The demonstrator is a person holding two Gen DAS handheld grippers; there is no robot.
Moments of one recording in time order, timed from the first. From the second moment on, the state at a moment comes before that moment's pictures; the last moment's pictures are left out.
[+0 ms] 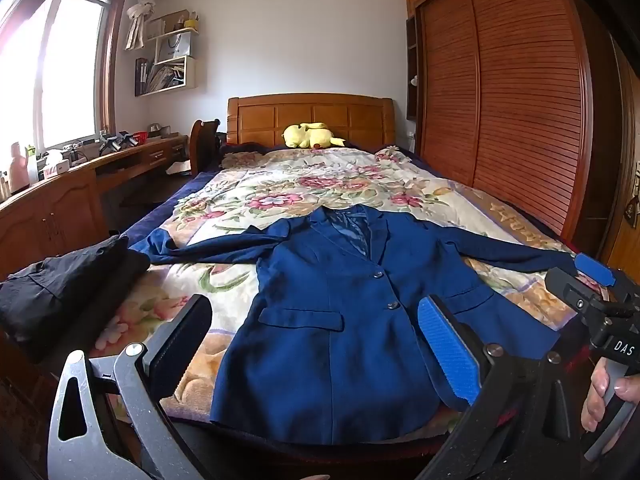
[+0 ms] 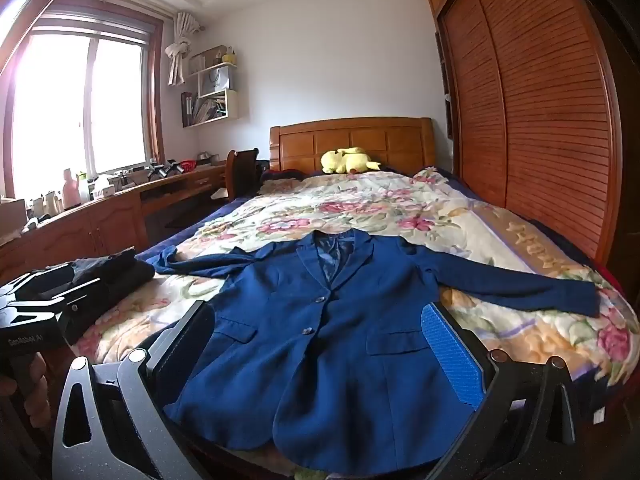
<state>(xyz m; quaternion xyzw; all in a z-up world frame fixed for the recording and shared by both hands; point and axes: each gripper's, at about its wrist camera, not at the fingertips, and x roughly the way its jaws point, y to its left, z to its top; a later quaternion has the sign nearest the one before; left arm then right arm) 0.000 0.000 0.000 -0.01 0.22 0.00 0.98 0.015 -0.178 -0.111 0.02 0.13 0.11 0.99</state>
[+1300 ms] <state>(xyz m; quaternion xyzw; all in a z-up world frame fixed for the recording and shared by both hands) -0.002 -0.002 0.005 -0.01 0.21 0.01 0.98 0.015 -0.180 -0.110 0.02 0.13 0.11 0.98</state>
